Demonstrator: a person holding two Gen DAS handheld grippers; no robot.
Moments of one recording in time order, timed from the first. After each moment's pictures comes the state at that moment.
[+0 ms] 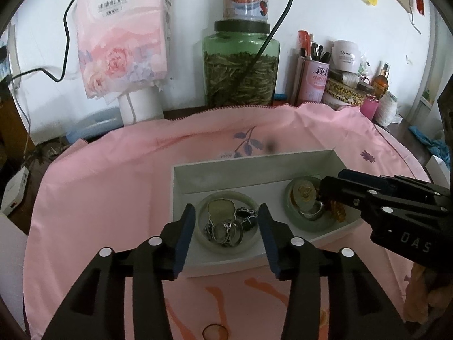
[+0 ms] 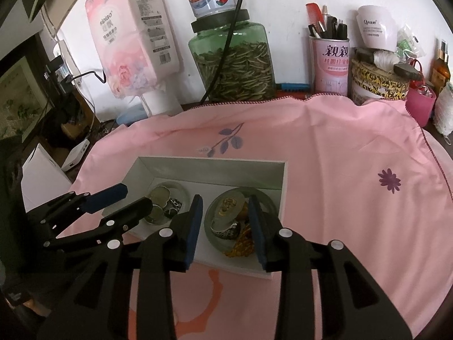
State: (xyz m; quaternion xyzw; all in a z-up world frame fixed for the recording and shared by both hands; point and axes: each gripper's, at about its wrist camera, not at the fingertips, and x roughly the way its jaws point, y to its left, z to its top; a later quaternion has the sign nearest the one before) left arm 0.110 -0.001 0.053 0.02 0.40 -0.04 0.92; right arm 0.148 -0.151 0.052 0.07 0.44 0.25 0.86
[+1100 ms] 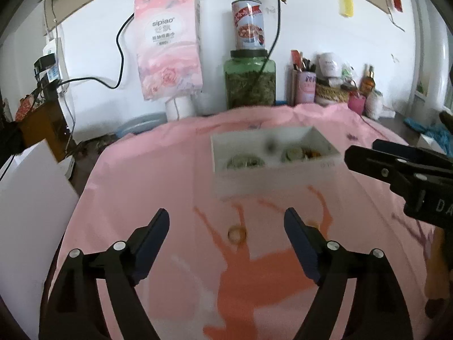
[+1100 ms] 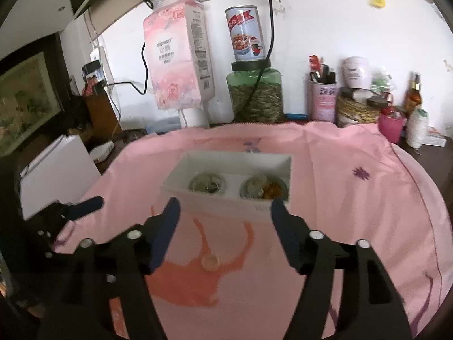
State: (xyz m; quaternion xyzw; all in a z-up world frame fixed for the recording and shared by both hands) left arm -0.027 0.006 0.069 0.05 0.35 0.00 0.94; right arm 0.020 -0.164 0.096 0.03 0.35 0.25 0.91
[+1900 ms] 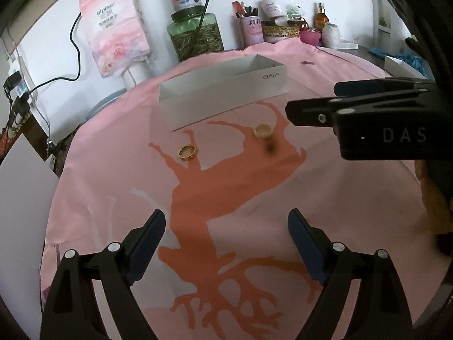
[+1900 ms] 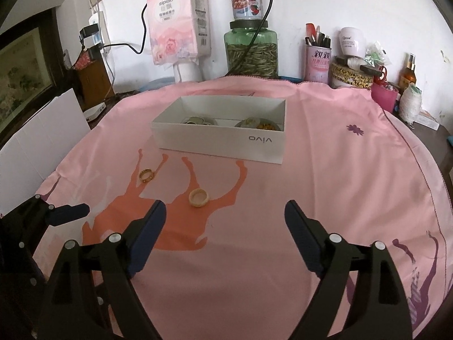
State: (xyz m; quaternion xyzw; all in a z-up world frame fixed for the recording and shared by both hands) left arm -0.073 -0.028 0.016 0.14 0.42 -0.06 0.90; right arm -0.004 -0.162 0.054 0.00 0.40 0.24 0.89
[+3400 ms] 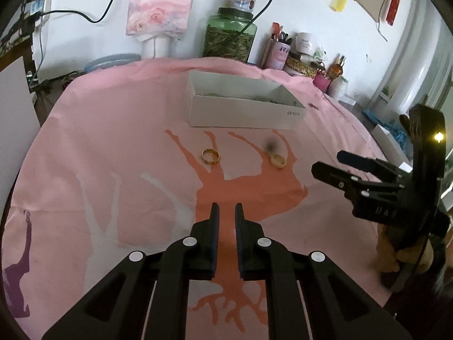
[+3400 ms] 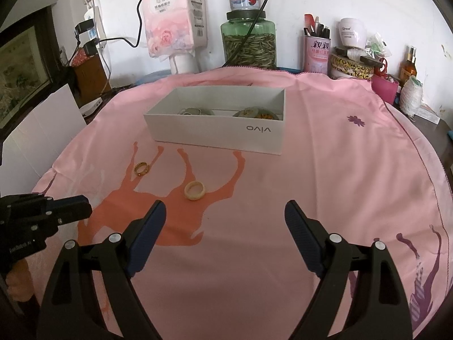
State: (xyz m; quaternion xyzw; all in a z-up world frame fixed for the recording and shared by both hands) left arm -0.057 0.043 0.042 -0.07 0.43 -0.12 0.89; right arm 0.000 -0.162 0.045 0.00 0.42 0.23 0.88
